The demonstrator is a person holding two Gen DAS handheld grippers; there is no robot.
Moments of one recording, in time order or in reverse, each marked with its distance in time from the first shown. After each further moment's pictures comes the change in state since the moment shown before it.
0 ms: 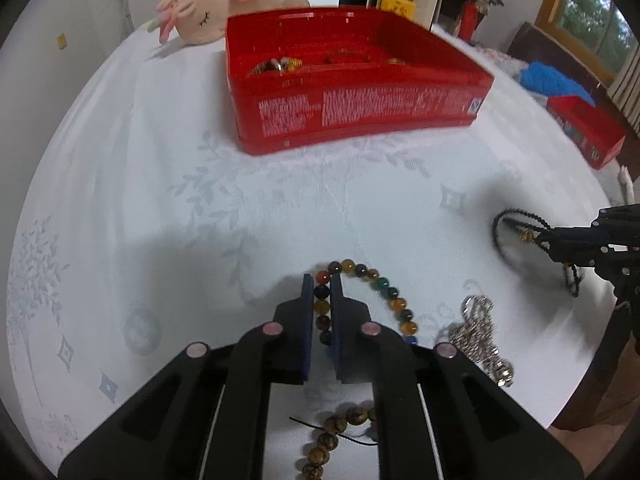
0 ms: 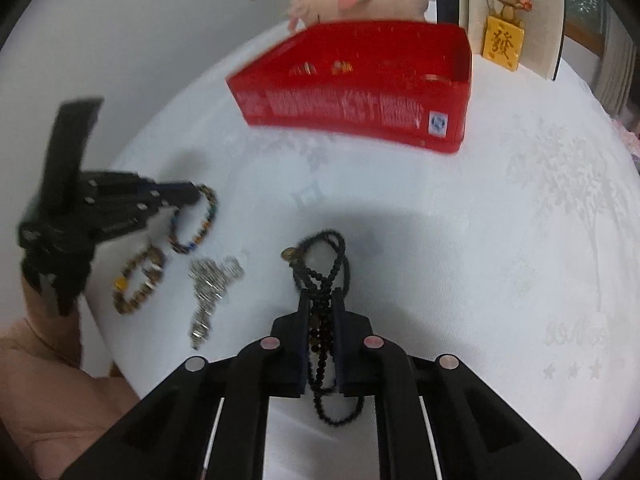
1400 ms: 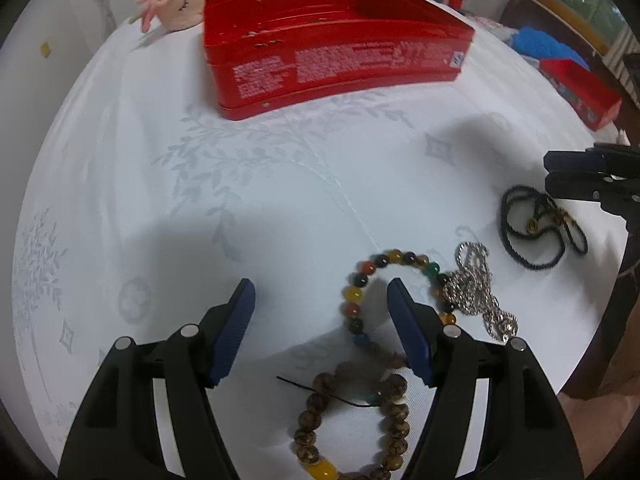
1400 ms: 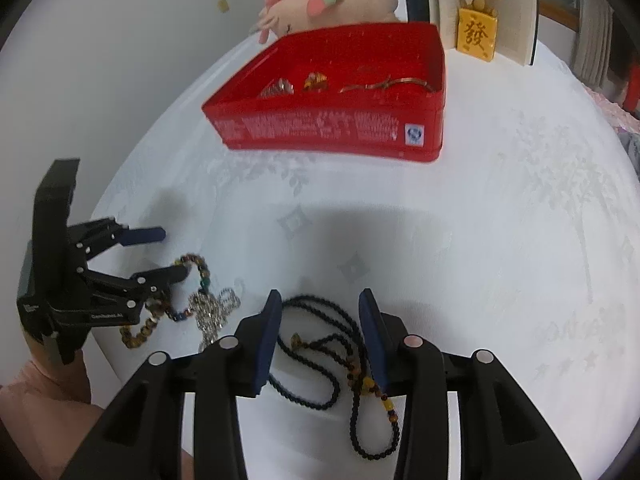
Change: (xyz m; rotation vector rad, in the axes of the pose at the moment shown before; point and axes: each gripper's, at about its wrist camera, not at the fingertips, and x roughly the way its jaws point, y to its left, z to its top) left arm 0.005 -0.015 -0.019 0.089 0.108 0.018; right arm 0.008 -0.002 0.011 0.090 0.049 -0.044
